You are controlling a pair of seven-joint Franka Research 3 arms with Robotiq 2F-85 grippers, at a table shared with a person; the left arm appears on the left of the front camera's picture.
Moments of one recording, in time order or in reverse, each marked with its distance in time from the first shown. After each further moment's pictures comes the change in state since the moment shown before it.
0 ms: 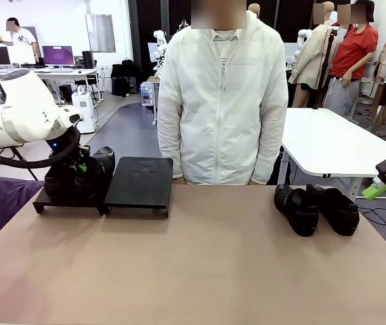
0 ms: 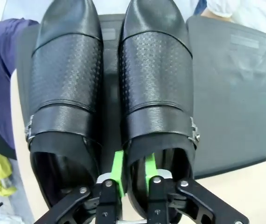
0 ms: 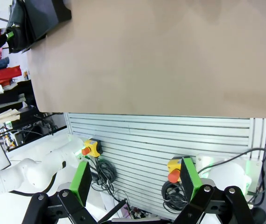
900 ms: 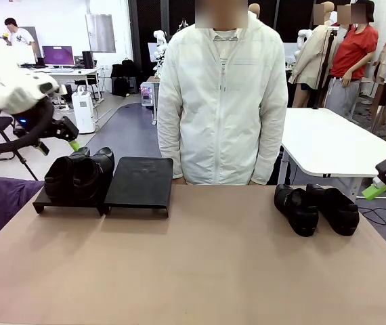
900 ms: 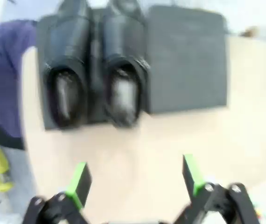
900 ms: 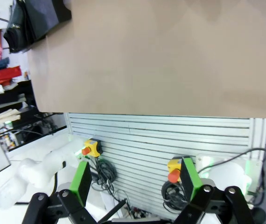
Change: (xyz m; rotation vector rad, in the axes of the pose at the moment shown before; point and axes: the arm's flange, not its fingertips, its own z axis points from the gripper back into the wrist) left arm -0.071 -0.016 0.149 -0.108 -0.011 -0.043; right arm 0.000 0.000 0.000 0.000 0.001 0.000
